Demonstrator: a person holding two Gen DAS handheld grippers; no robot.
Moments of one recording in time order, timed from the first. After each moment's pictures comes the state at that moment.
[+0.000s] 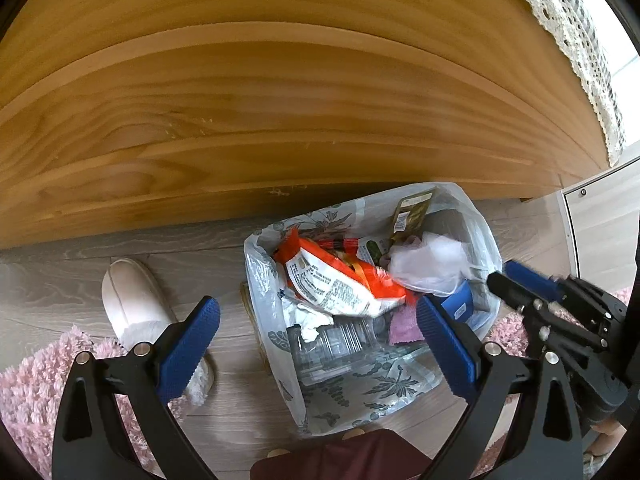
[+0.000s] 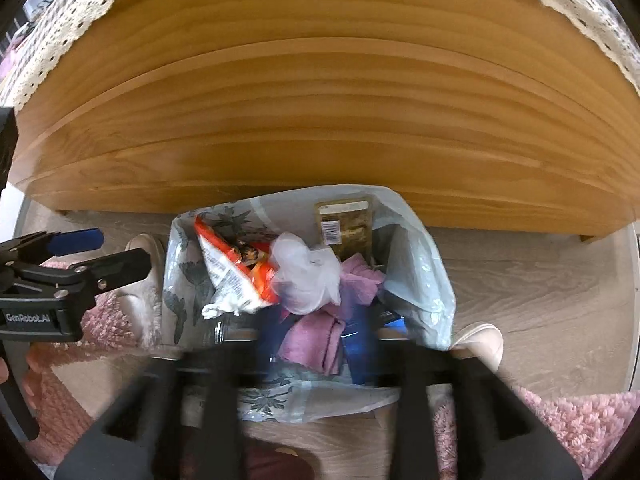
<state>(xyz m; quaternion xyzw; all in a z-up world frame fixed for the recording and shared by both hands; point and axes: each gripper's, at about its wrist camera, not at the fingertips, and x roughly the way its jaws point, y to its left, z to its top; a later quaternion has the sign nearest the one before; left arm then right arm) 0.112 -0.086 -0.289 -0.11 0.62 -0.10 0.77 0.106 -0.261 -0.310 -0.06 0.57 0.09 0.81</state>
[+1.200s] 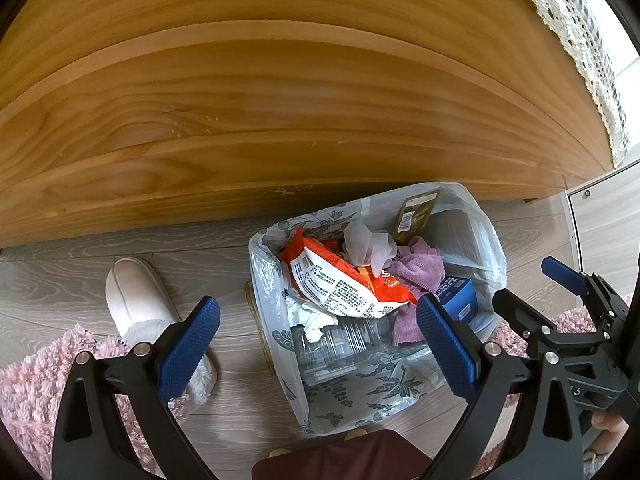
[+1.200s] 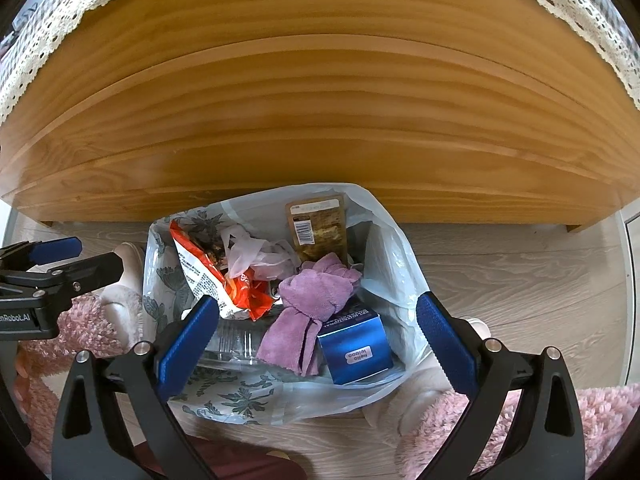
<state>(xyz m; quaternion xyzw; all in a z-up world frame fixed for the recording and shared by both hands) 0.112 -0.085 -0.290 -0.11 0.62 -0.09 0.77 0.106 -0.275 -0.311 -0.06 0.57 0.07 0.82</state>
